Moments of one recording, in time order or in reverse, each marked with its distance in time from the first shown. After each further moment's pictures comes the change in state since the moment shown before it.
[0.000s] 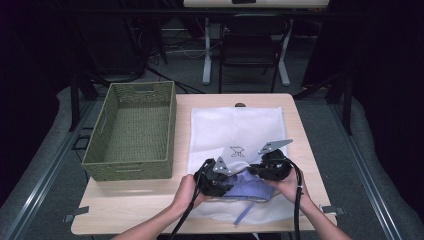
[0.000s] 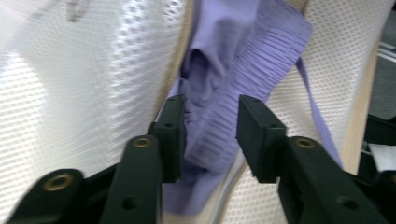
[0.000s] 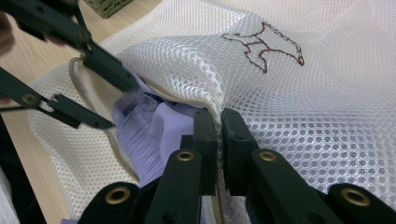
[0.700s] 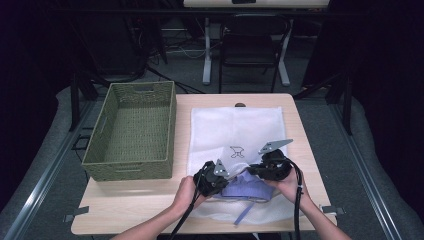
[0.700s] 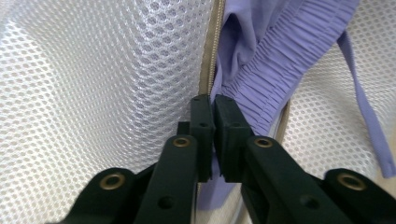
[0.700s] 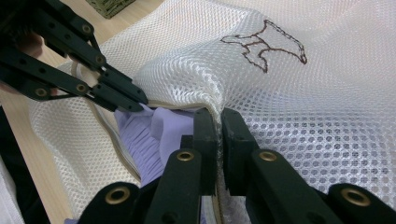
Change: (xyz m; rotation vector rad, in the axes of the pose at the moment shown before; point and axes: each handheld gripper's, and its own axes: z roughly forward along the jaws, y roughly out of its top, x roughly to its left) left arm 0.002 -0.012 0.023 0.031 0.043 0.006; right arm -0.001 0.000 0.001 0.002 0.014 0.009
